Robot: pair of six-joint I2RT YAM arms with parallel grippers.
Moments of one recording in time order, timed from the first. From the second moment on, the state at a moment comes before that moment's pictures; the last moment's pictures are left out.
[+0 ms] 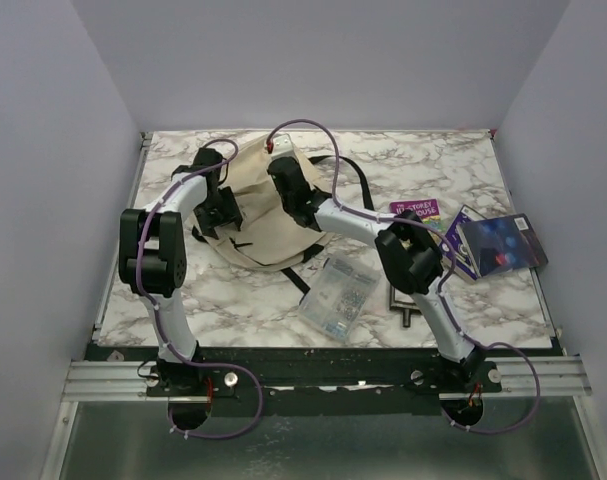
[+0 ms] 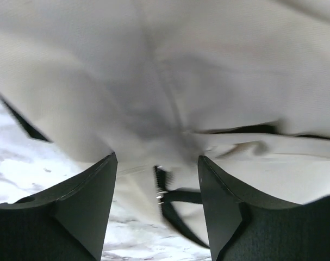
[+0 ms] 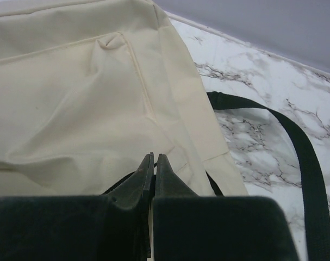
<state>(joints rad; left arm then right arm) -0.09 1.93 1.43 -0.79 0.05 -0.47 0.81 2.32 1.85 0.13 0.61 -0.02</state>
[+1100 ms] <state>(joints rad) -0.08 1.44 0.91 -0.61 0.27 -0.90 0.65 2.17 1.68 0.11 -0.04 0.41</state>
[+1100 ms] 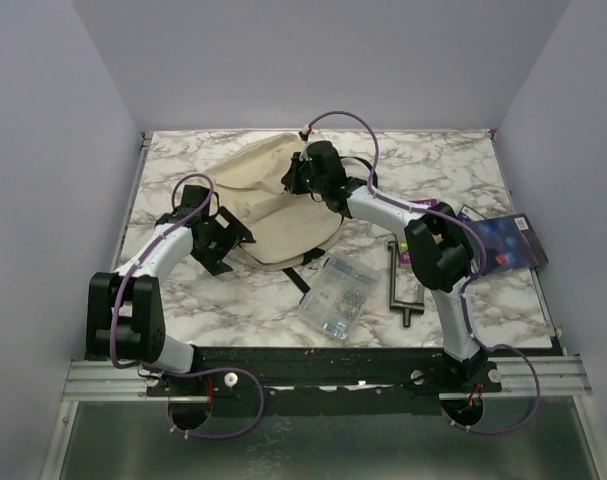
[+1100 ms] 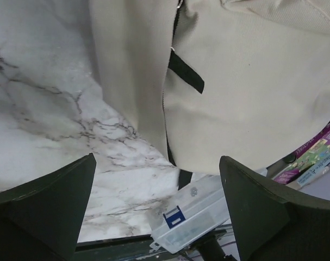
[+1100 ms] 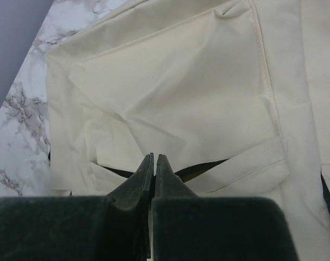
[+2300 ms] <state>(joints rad) -0.01 1.15 0.70 -0.52 0.03 -0.95 0.64 2.16 1.54 0.11 0.64 -0.01</state>
